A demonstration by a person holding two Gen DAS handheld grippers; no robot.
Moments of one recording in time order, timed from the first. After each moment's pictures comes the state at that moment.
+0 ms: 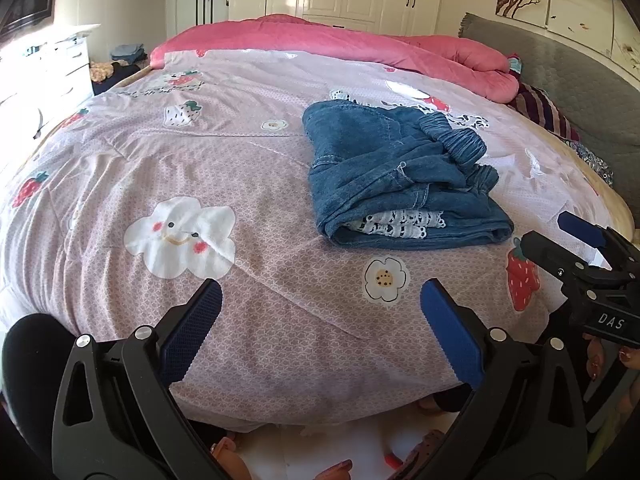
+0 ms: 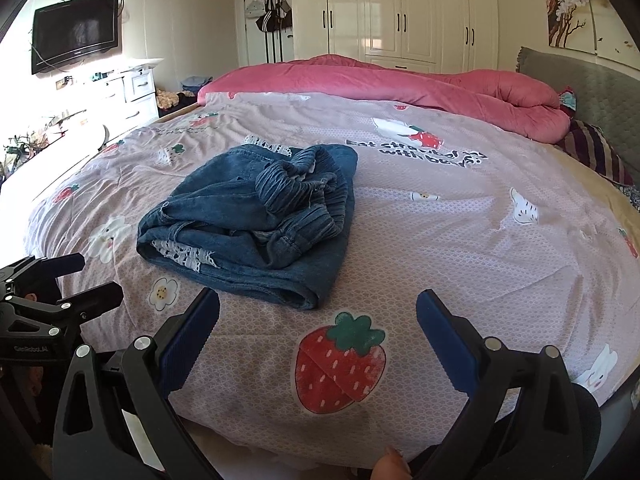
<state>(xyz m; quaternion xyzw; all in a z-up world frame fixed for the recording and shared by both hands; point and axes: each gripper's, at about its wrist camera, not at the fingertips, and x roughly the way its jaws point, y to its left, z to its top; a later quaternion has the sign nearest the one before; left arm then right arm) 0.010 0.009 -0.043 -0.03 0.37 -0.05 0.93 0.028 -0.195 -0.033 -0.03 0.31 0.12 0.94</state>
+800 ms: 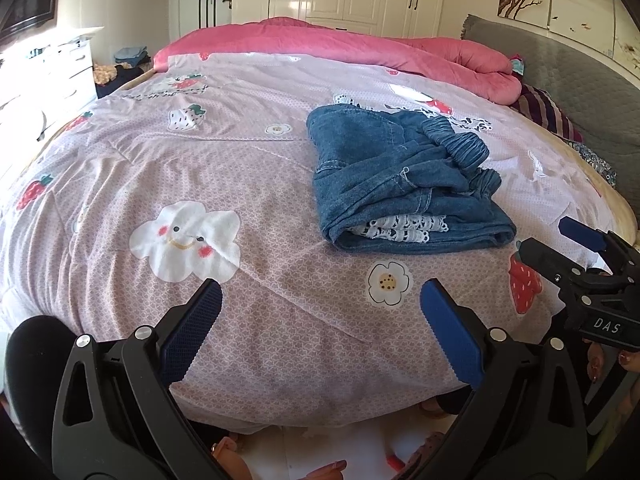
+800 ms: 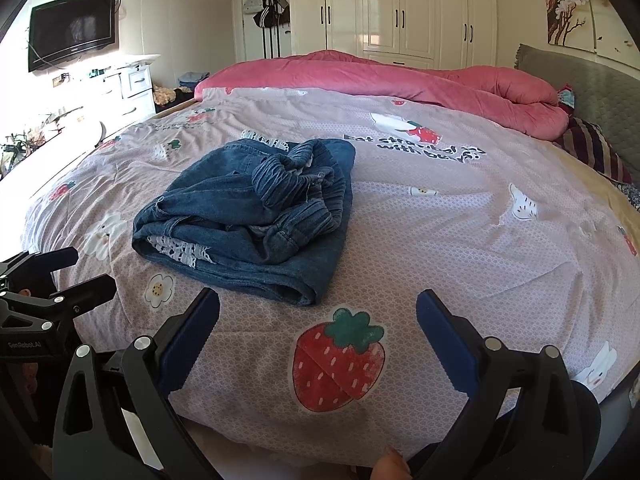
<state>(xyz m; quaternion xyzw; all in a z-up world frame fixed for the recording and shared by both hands) 0.009 0.008 -0.040 -0.02 0.37 -0.04 0.93 0.030 -0.194 -0.037 -0.04 0.32 0.12 0.94</state>
